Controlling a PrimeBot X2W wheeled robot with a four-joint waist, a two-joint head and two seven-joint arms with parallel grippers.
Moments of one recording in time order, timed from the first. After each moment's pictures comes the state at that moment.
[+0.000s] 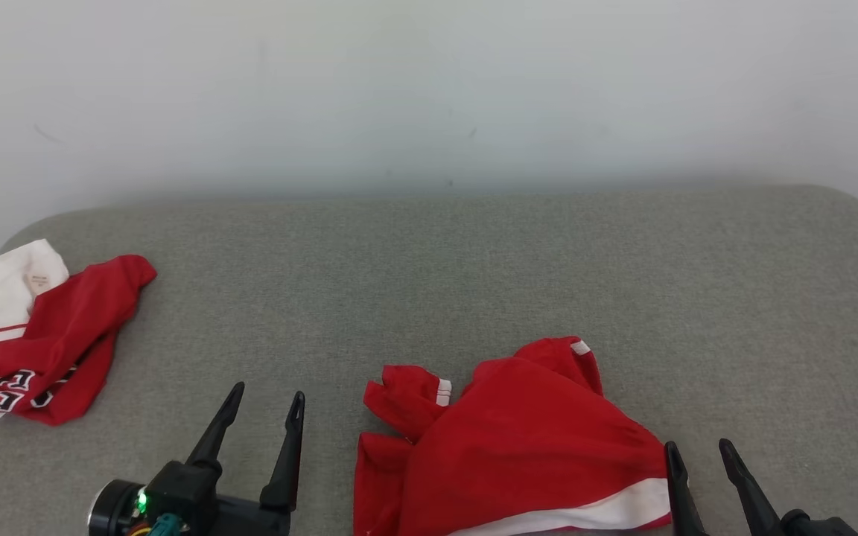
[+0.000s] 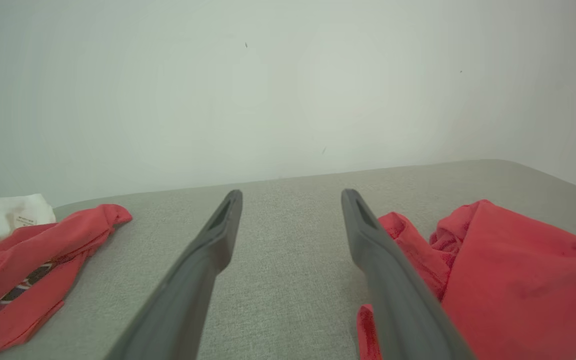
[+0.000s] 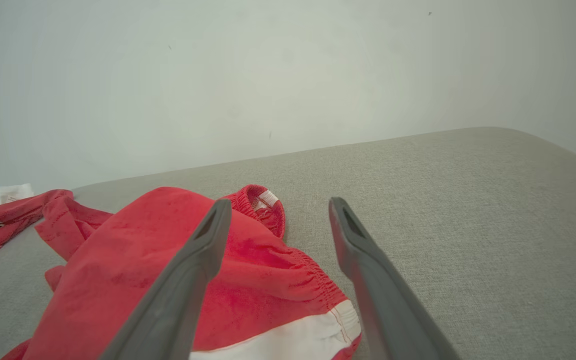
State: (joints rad) left arm -0.08 0.12 -0.15 0.20 -0.17 -0.13 -0.26; right arm 0.13 -0.10 0.07 0.11 0.27 0.13 -0.26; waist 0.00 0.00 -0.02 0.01
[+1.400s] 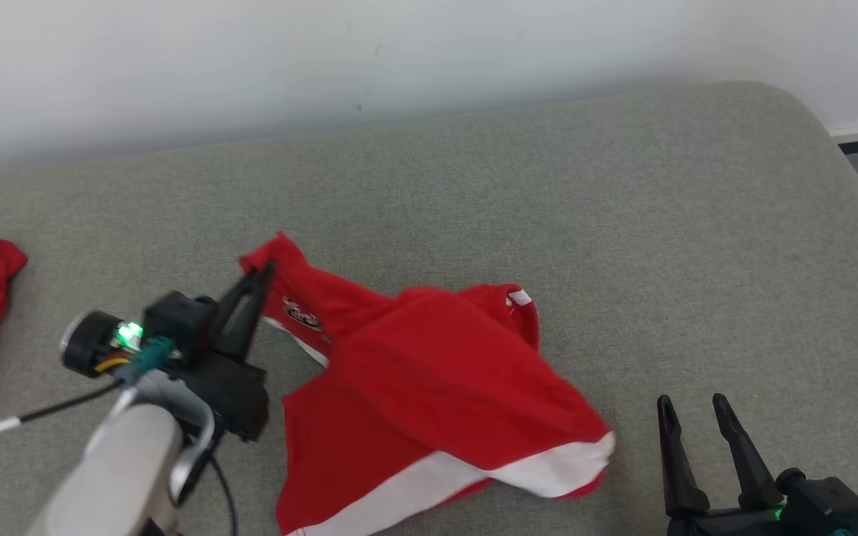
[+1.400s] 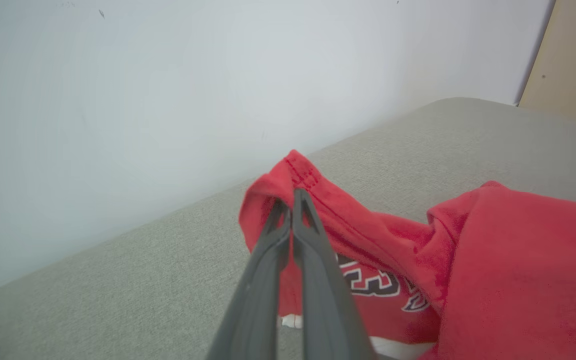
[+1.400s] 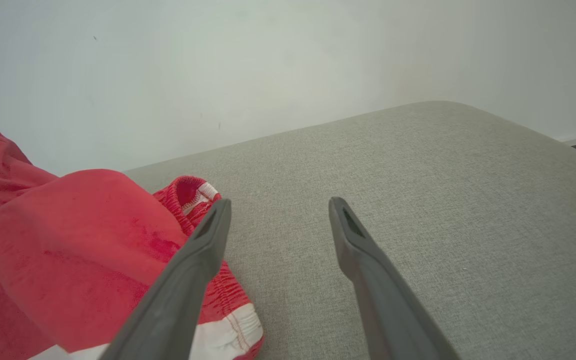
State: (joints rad) left arm -0.58 0.34 -0.49 0.49 -0.38 -0.13 -0.19; right arm 0.04 -0.07 0.07 0.12 0.28 0.13 -0.26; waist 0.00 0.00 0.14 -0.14
